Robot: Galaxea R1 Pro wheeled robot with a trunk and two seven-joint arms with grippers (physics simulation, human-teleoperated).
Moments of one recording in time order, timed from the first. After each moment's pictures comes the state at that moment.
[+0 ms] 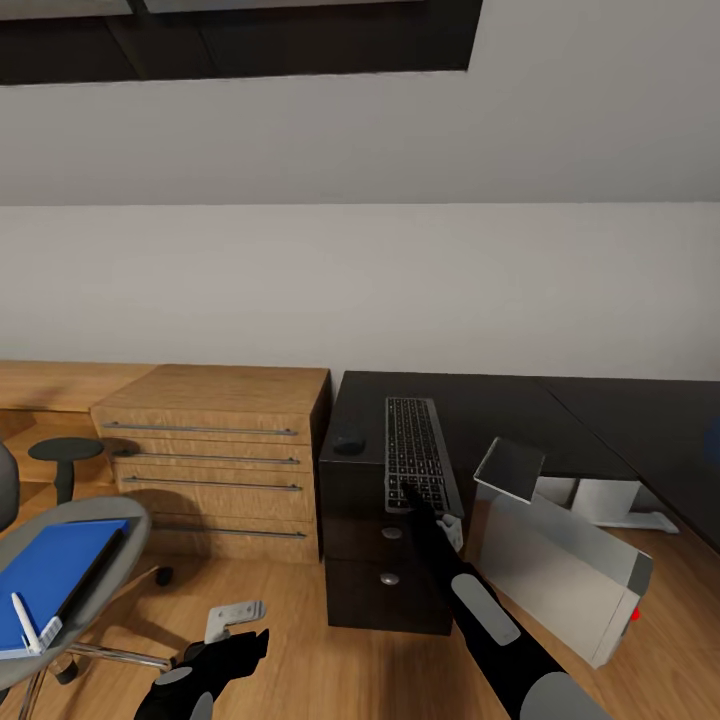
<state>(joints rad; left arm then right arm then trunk) -0.04 -0.03 -0.08 -1.38 0.22 0.60 0.23 -0.53 0.05 0.34 -0.71 -1.53 -0.03 0.30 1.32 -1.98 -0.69</state>
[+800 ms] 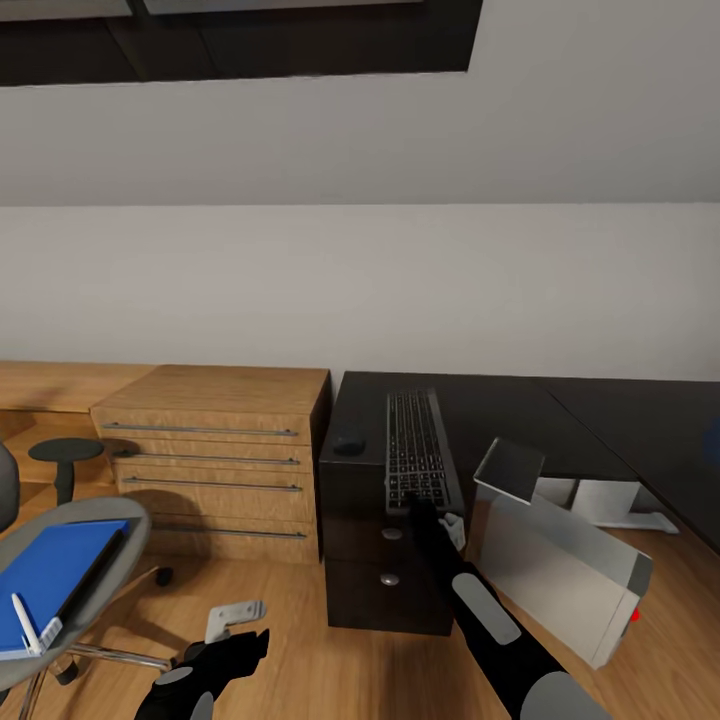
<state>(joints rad) -0.04 -0.03 -0.08 -1.38 0.22 0.60 0.23 -0.53 0.04 0.34 -0.71 -1.53 -0.05 0.30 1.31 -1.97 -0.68</state>
